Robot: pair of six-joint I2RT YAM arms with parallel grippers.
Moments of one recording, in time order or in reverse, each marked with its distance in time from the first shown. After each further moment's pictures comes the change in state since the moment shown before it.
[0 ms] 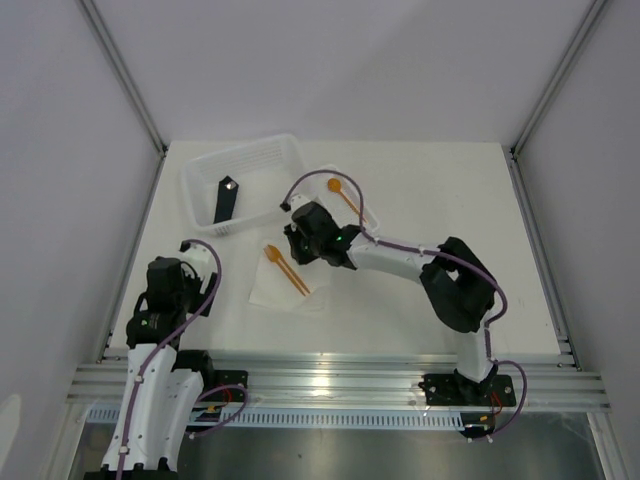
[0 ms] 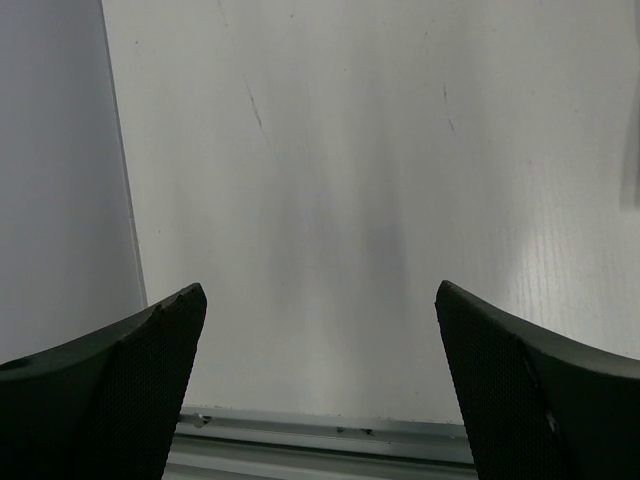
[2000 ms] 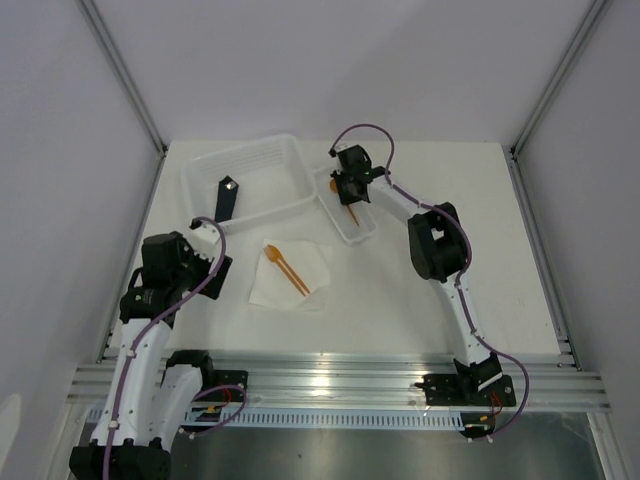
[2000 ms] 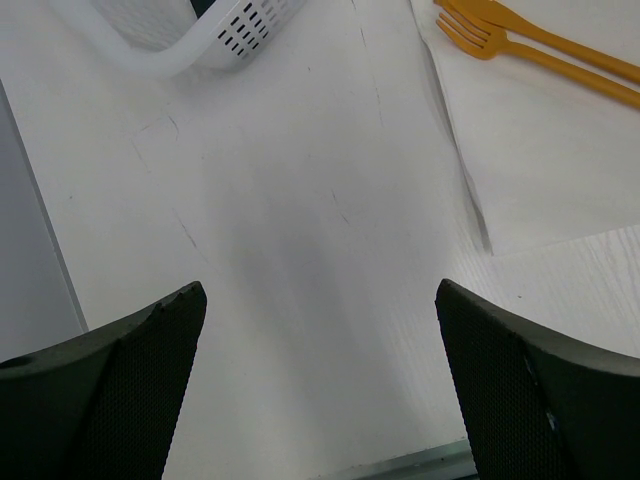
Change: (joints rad) left arm -0.021 0.169 0.179 0.016 0.295 0.048; right arm -0.431 0.454 0.656 -0.288 0.000 -0.245
